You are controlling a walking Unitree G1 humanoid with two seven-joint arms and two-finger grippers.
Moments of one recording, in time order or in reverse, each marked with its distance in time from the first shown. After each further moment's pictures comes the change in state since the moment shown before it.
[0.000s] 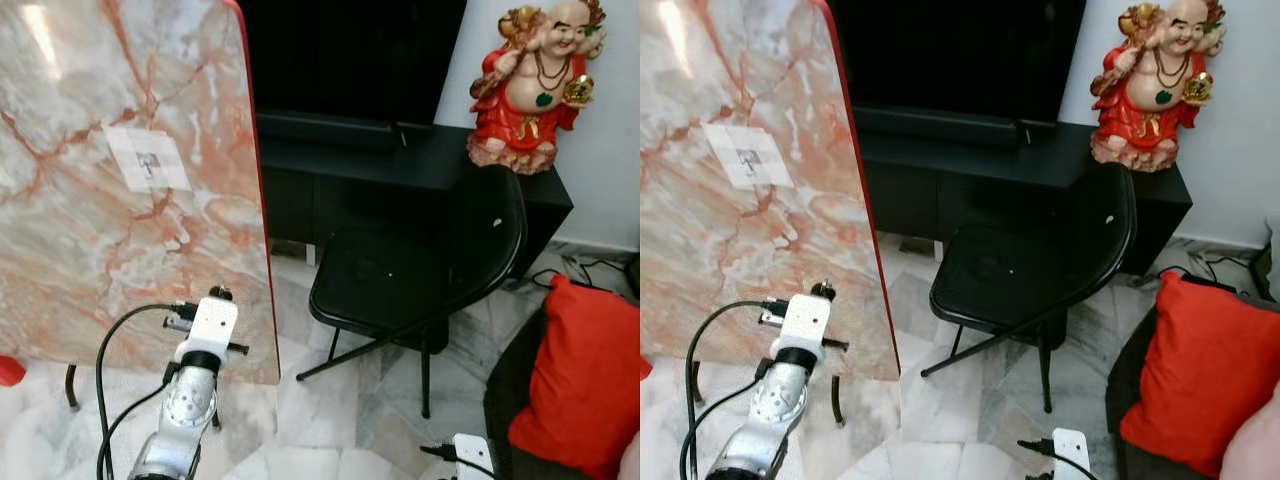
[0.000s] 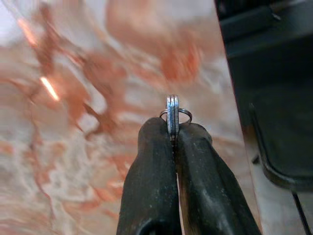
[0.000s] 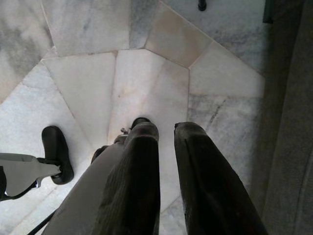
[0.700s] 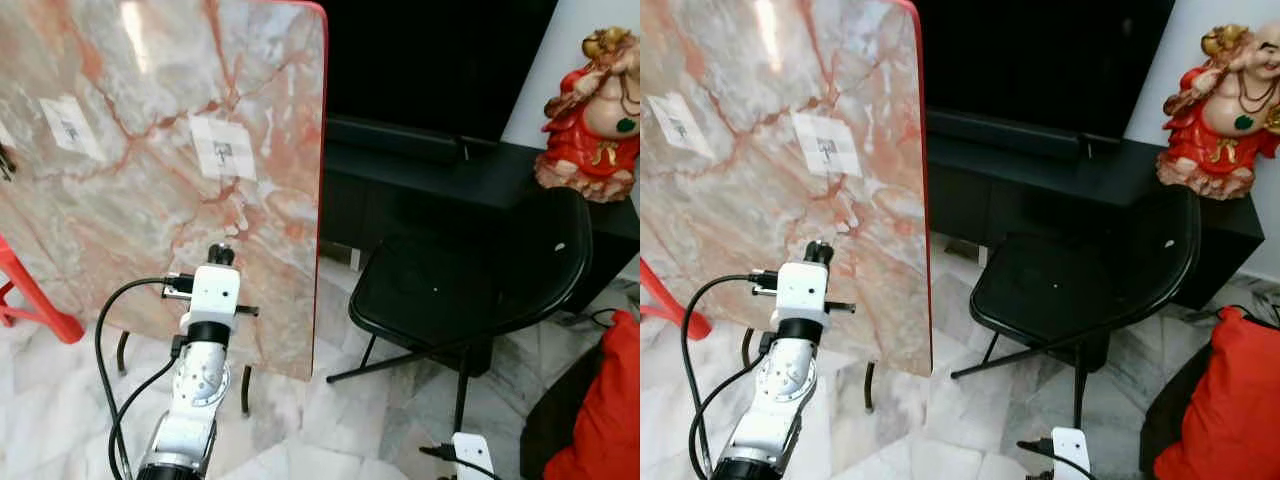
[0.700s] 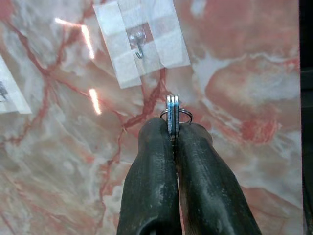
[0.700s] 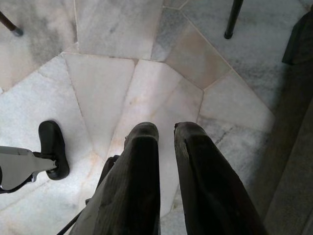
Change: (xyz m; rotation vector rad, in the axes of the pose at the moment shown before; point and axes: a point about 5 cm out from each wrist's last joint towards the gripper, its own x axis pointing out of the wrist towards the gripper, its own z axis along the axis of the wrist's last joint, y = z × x) left arm 0.009 -0.001 0.042 -0.133 -0.147 0.046; right arm 0.000 -0.001 -0.001 -0.027 -0.010 -0.005
